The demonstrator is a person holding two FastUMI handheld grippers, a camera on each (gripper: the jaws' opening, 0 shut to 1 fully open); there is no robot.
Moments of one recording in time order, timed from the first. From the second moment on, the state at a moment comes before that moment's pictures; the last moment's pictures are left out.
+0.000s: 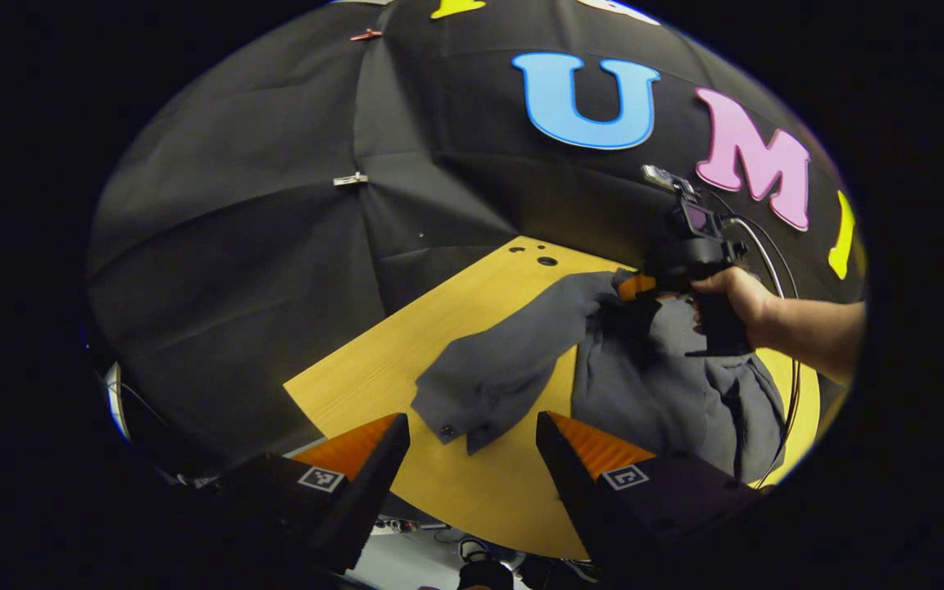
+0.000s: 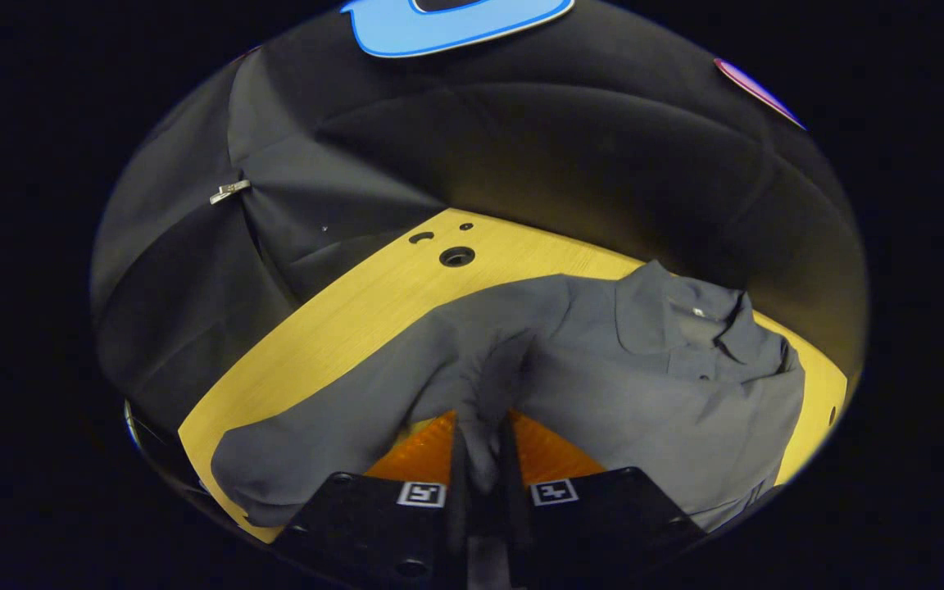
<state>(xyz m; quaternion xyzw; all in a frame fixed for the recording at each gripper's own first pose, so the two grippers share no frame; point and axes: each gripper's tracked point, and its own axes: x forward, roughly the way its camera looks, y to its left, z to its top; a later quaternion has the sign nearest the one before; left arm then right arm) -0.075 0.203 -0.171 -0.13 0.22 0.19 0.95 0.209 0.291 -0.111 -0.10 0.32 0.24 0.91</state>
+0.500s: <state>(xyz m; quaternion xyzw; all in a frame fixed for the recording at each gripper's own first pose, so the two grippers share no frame) -0.056 0.246 -0.187 -0.14 0.21 0.19 0.95 0.172 0.229 -0.058 -0.07 0.28 0.20 0.94</state>
